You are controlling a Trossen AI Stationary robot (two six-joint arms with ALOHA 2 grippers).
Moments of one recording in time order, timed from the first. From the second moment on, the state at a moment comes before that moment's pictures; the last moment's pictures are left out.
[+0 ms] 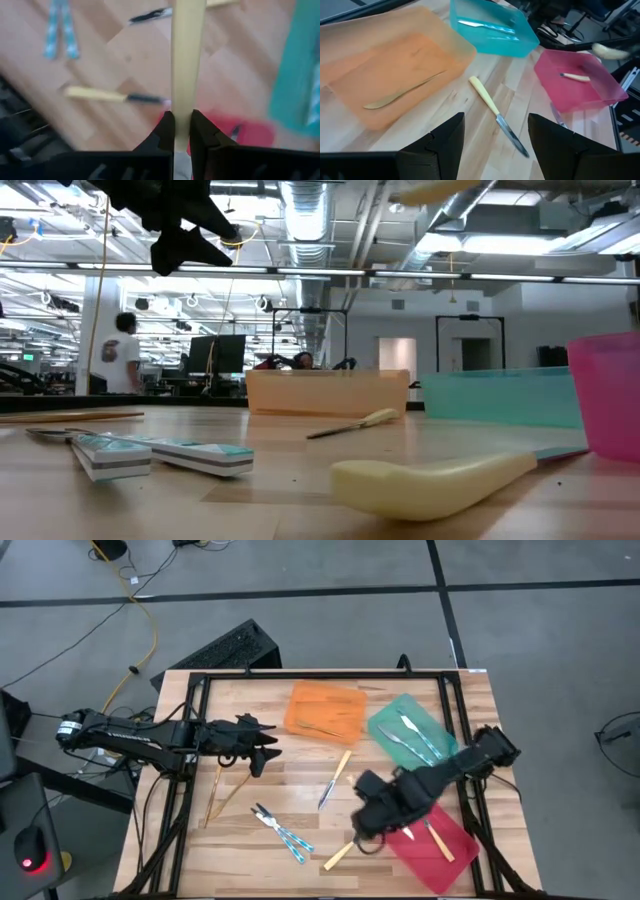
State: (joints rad) left arm -0.05 0.96 0.72 -0.28 -0.22 -0.56; right arm 0.52 1.86 1.97 -1.56 0.24 1.22
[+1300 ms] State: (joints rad) left arm -0.04 1.01 0.72 -0.28 -0.36 -0.72; right arm 1.00 1.49 1.16 -1.13 0.19 2.10
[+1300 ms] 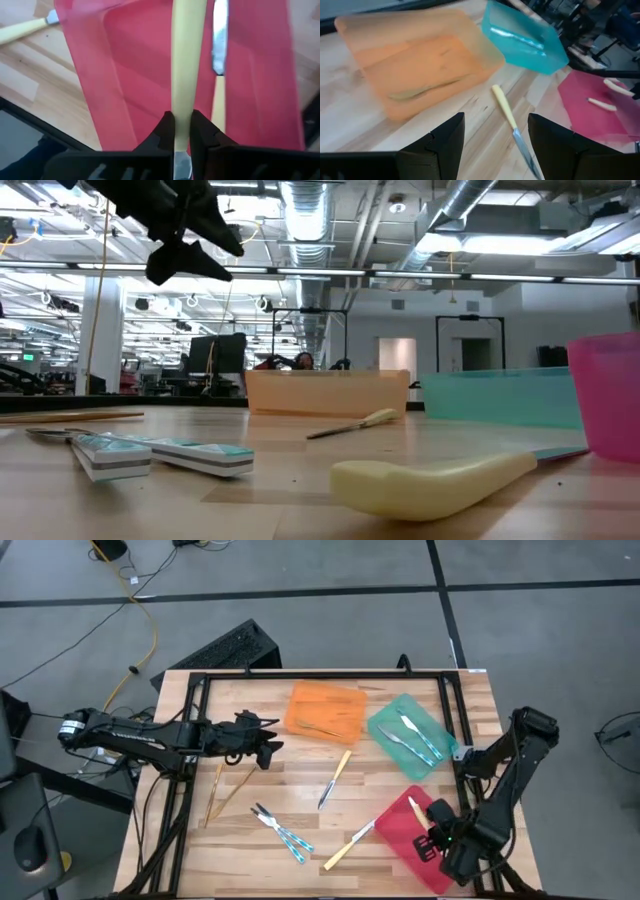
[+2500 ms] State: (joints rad) left arm -0.04 1.06 0.72 -0.27 -0.32 -0.76; right arm 0.85 1.49 0.86 -0.77 0.15 1.83
